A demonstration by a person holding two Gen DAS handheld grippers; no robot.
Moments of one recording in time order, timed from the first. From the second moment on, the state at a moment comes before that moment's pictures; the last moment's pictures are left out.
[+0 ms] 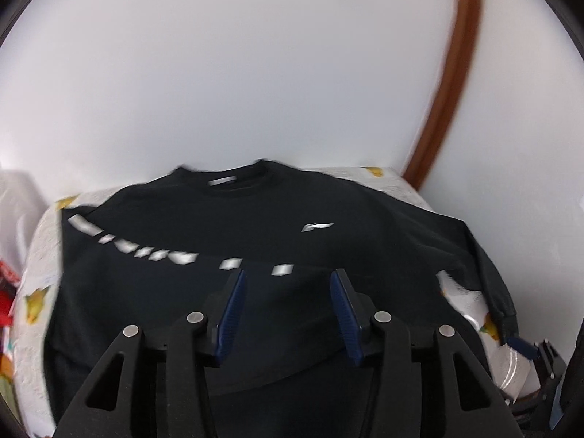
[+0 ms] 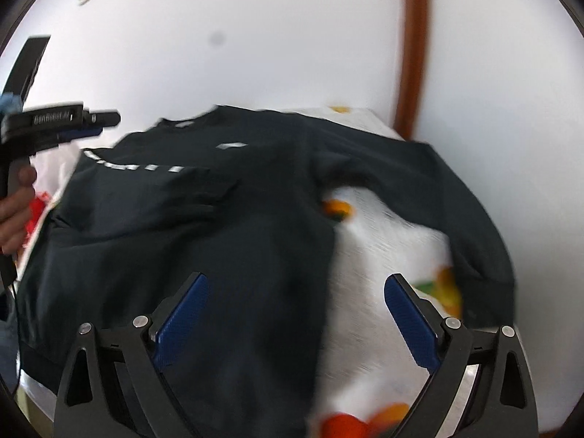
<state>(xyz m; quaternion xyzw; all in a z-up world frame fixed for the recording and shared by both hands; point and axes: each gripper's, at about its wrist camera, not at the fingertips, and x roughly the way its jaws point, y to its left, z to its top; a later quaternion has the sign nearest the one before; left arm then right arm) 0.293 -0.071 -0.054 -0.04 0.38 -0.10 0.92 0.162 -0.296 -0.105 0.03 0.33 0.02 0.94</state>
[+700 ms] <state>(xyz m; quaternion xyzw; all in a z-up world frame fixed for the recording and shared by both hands) 0.257 0.185 -0.169 -0.06 0.46 0.07 0.88 0.347 -0.219 -0.152 0.07 0.44 0.07 0.89</state>
